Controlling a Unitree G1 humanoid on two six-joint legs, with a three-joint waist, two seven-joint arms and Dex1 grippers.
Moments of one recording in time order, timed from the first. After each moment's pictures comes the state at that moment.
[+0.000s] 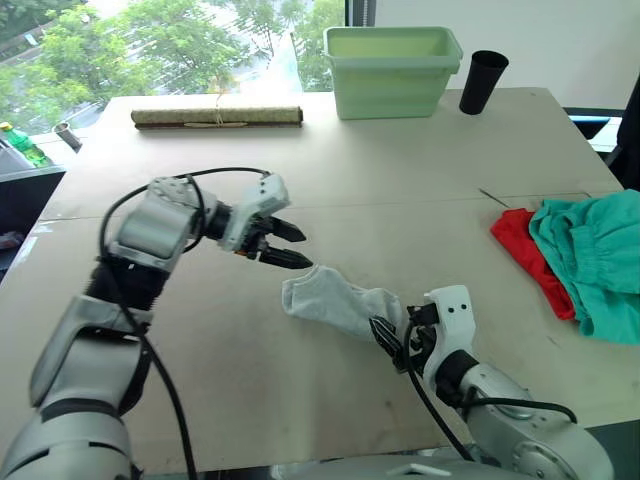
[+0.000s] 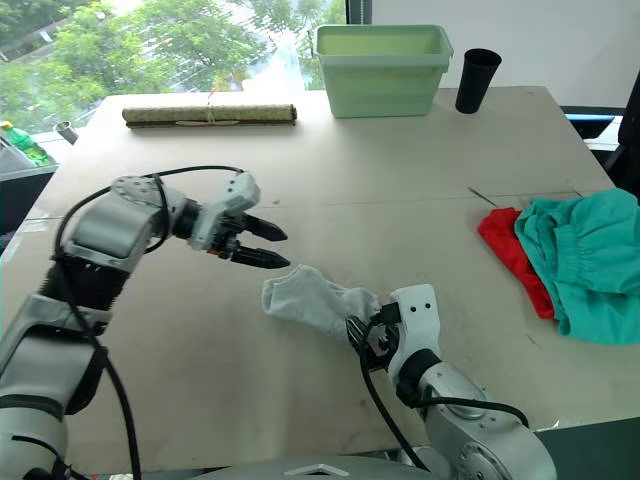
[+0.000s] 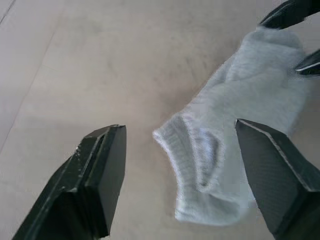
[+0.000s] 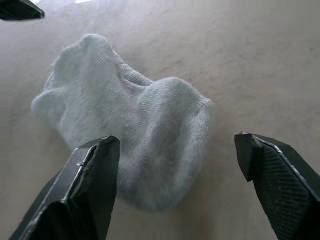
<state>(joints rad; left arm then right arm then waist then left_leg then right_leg) -0.70 0.89 -0.22 0.09 -0.35 0.76 -1.46 0.27 -0.20 0.22 -1.01 0.49 1.08 0.05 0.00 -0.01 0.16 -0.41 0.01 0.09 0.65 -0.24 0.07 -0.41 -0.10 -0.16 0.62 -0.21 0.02</state>
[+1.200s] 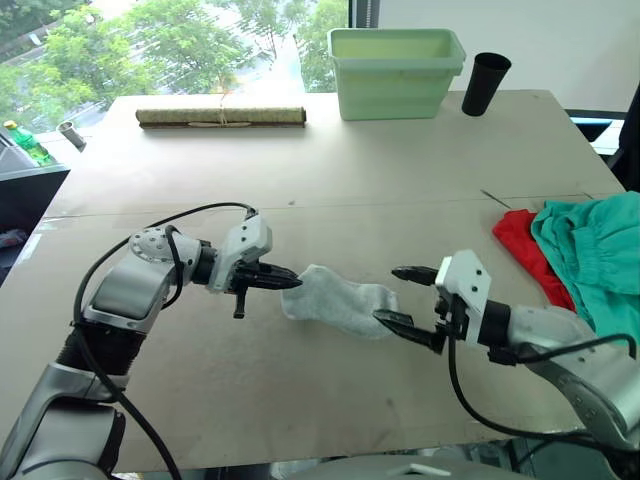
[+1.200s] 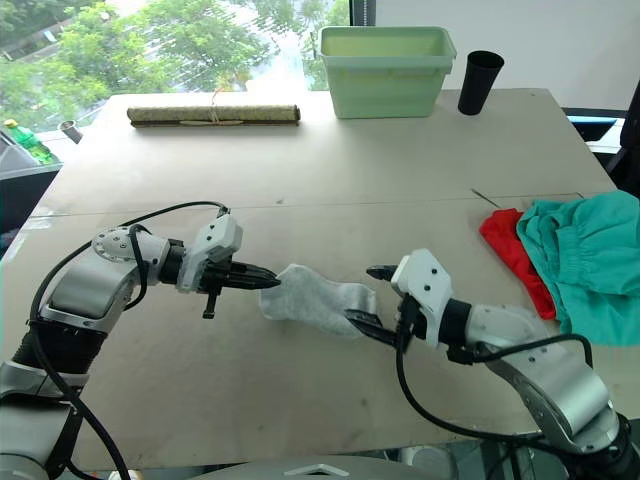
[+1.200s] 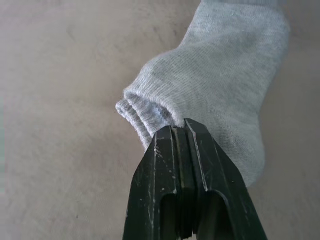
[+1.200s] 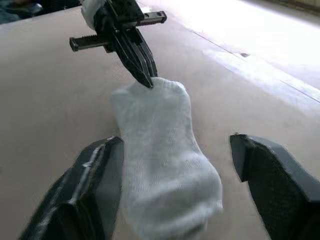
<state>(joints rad) -0.45 0.88 -0.15 0.03 -0.32 0.45 -1.36 -0.18 -0.58 0.21 -0.72 0.55 0.76 0.57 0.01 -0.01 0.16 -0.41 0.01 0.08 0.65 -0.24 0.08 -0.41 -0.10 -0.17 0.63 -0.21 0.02</state>
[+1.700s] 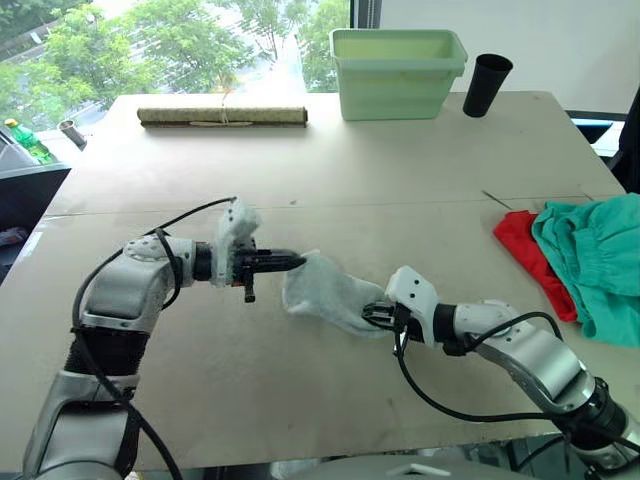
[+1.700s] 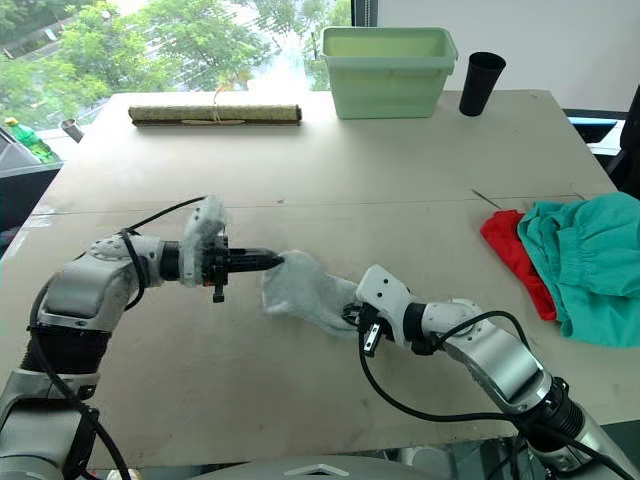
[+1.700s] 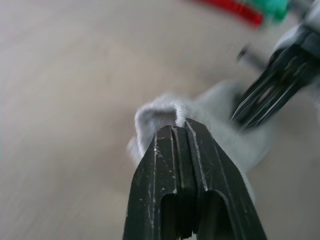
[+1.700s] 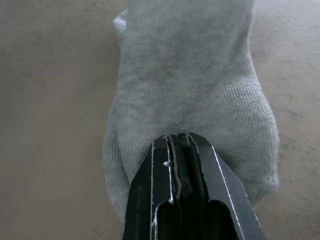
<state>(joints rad) -0.40 0.74 0.04 -0.16 -0.59 0.80 -1.17 -0.25 -0.56 0.47 -0.50 0.32 0.73 0.60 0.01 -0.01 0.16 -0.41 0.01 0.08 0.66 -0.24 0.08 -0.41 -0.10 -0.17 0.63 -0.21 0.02</state>
